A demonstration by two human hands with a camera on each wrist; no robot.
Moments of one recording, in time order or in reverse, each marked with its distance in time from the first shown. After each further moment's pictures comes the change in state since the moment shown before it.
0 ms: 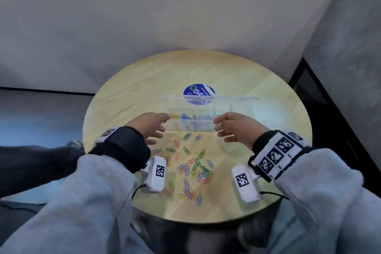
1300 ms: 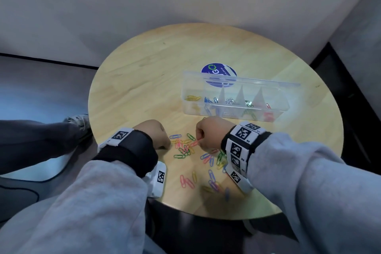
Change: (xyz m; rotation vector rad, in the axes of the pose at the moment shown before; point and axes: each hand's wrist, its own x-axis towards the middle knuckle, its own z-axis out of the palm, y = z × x) left_hand 0.052 -0.079 -0.028 0.699 -0.079 0.003; right_hand 0.056 -0.002 0.118 -1.150 -0.220 -0.139
